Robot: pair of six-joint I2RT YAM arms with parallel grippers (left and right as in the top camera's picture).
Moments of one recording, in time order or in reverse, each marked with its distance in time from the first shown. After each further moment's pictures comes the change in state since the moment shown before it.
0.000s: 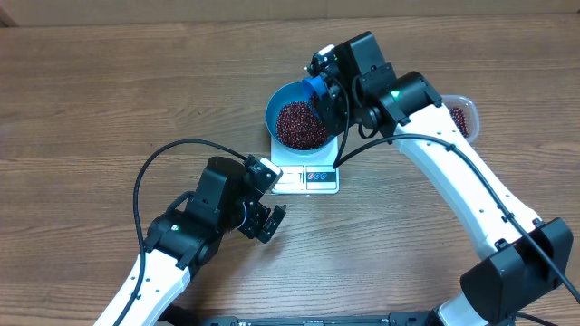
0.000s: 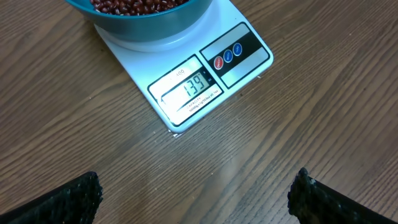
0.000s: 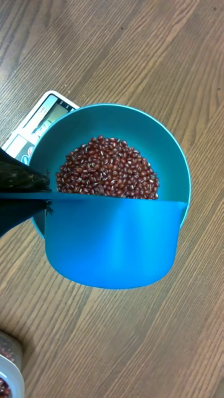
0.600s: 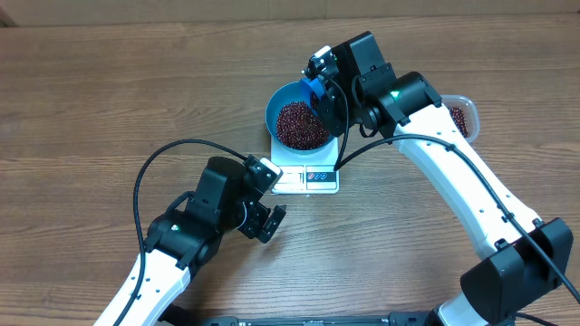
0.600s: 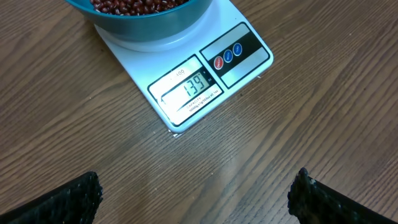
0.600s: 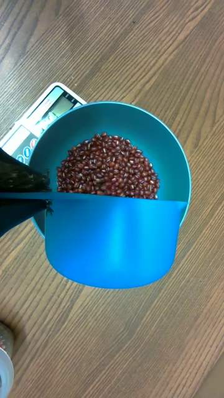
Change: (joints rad) left arm 0.000 0.000 0.000 0.000 0.000 0.000; right arm 0.000 0.000 0.000 0.000 0.000 -0.072
